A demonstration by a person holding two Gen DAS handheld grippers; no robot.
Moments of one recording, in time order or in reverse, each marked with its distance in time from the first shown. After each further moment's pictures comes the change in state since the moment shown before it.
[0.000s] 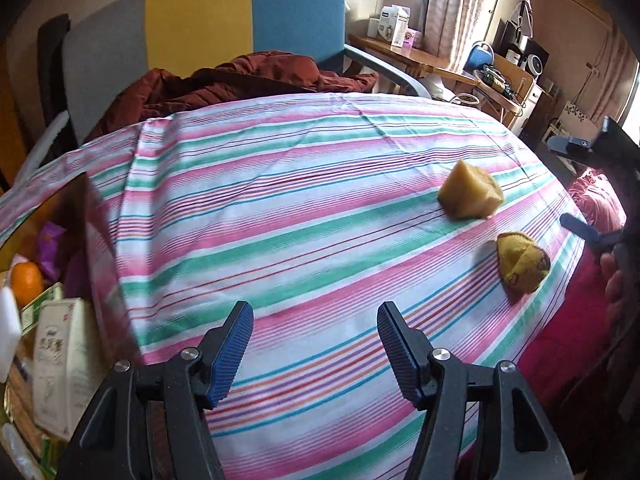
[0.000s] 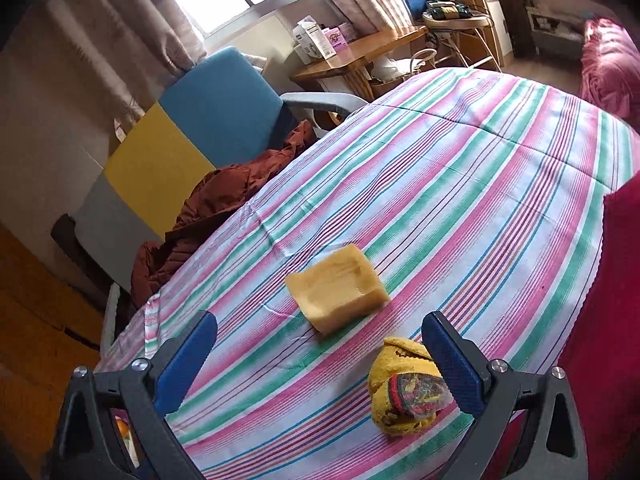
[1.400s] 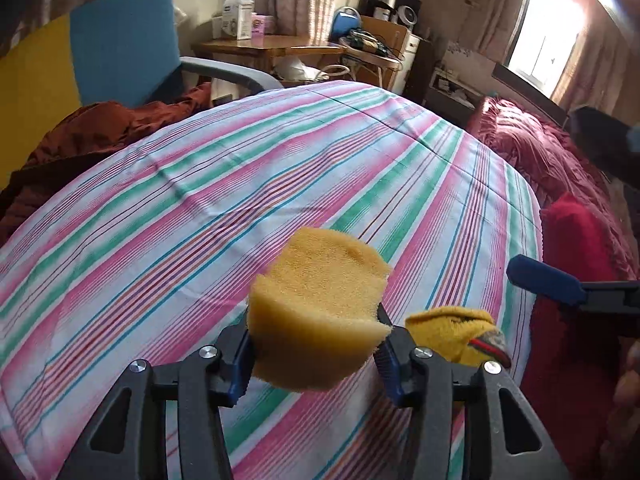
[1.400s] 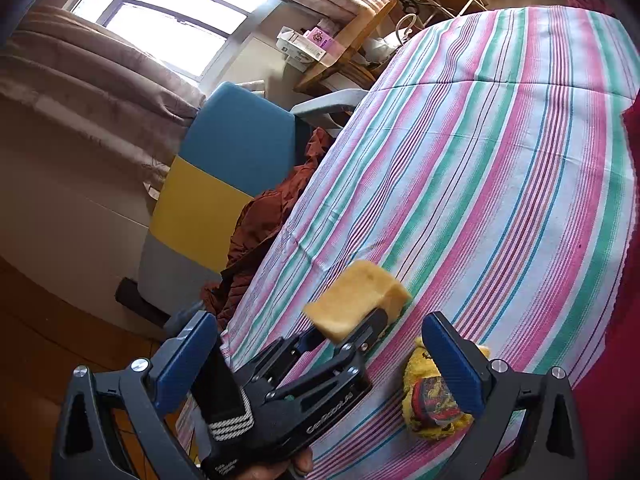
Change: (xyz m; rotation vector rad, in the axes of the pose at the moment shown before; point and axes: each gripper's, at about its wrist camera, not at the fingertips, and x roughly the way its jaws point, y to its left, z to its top) left arm 0.083 -0.120 0.075 0.337 0.004 -0.290; right arm 0.006 -0.039 0.008 0.248 0.004 0.248
